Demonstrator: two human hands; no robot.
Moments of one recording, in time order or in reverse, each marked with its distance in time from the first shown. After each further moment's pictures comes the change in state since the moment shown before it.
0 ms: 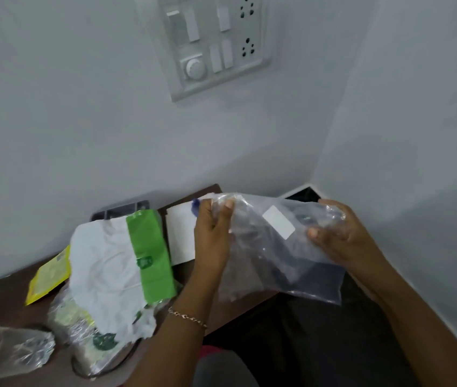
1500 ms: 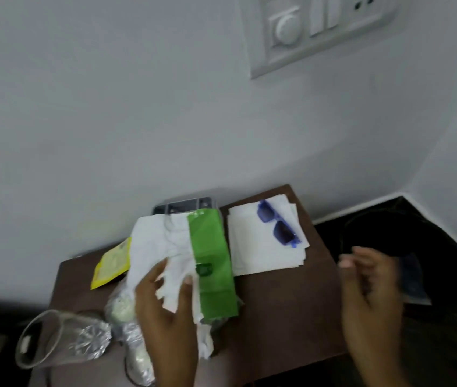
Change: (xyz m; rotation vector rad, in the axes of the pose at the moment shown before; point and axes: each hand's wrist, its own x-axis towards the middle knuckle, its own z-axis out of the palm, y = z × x) left_hand -0.037 -0.070 -0.144 0.395 0.727 0.160; right_hand 0.018 0.079 0.139 -0.142 0.405 -0.207
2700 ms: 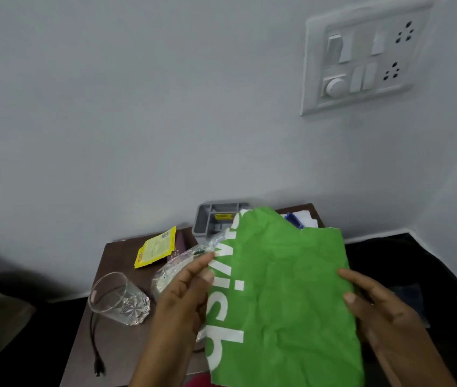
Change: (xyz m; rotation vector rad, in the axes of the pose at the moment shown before) left_hand -0.002 0.054 -0.101 -0.682 -0.580 -0.487; right_hand -0.041 -0.052 -0.041 0.491 -0.652 0.296
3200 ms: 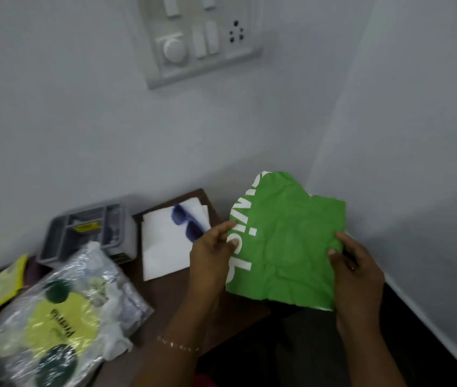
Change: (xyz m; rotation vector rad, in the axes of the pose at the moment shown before) left_hand 0.112 -0.140 0.185 0.477 -0.212 0.076; right_hand 0.026 0.015 -0.155 -0.328 0.935 -0.262
